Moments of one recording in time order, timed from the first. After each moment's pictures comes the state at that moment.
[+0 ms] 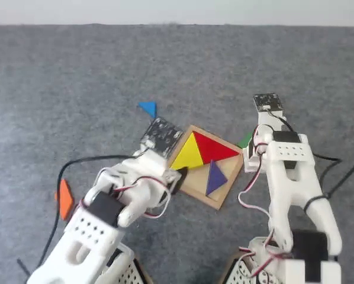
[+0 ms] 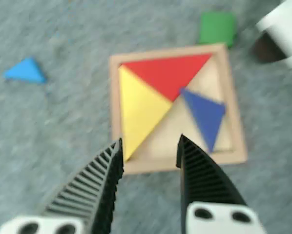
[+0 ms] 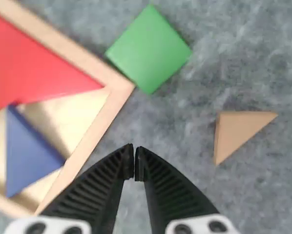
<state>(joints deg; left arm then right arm) 25.6 -57.6 63.6 55.8 3.2 -0.6 -11.7 42.1 57.2 5.0</state>
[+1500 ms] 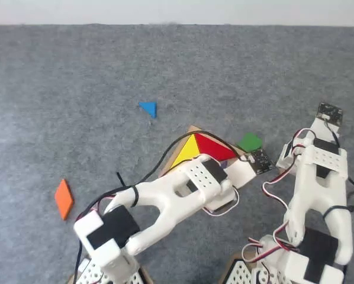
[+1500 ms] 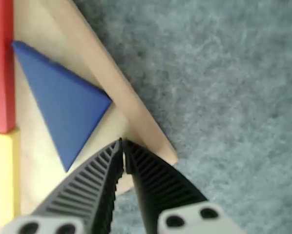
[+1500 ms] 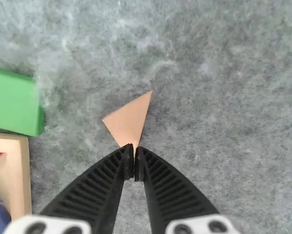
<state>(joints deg) 46.3 7.8 30.6 59.5 -2.9 17.0 -12.3 43.3 53.6 -5.5</state>
